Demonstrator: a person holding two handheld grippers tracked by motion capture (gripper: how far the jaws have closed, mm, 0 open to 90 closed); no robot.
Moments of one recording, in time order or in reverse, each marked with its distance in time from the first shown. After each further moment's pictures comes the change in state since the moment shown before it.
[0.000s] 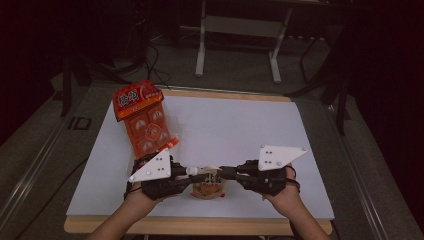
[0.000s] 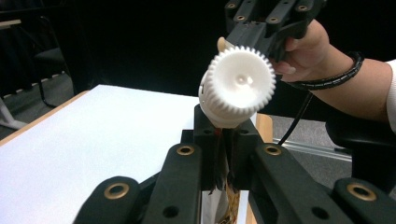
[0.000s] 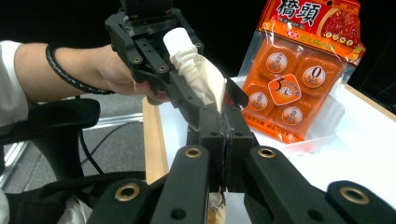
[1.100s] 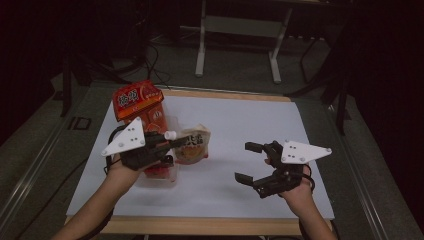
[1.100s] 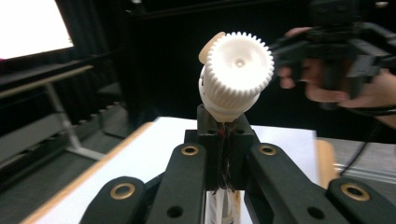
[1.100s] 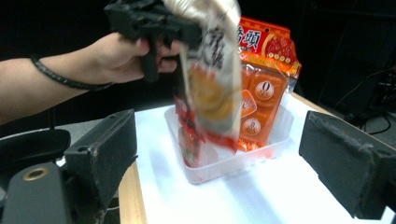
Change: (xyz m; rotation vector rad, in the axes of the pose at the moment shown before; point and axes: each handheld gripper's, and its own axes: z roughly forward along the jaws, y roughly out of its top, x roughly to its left) left arm 0.055 0.025 -0.042 -0.108 0.179 0.088; right arm -0.016 -0.015 -0.031 -0.131 -0.122 0.054
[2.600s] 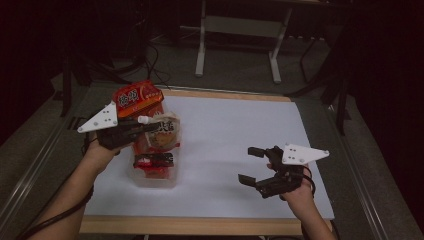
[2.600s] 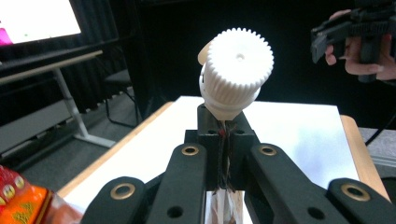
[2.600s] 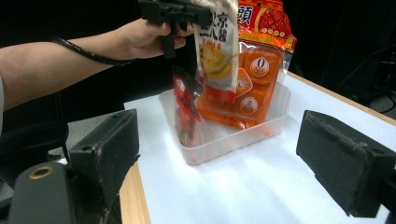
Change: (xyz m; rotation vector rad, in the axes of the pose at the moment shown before) left arm 0.079 -0.052 -0.034 0.030 -0.028 -0.023; right arm -0.012 -0.025 -0.003 0.028 -0.007 0.060
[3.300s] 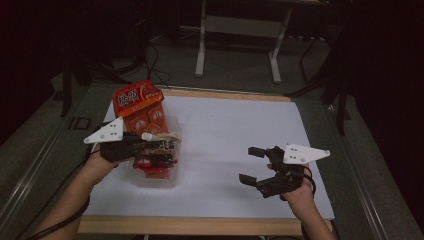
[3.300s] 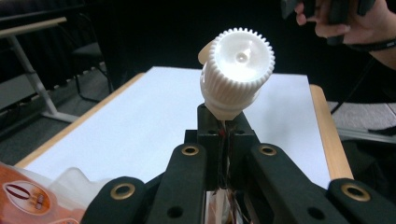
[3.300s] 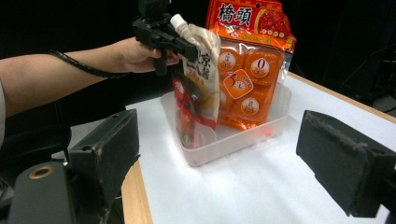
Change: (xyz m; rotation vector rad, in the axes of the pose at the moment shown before) left arm -0.018 -0.022 0.002 0.111 -0.097 -0.012; right arm -0.001 -0.001 -0.001 -0.011 0.006 0.017
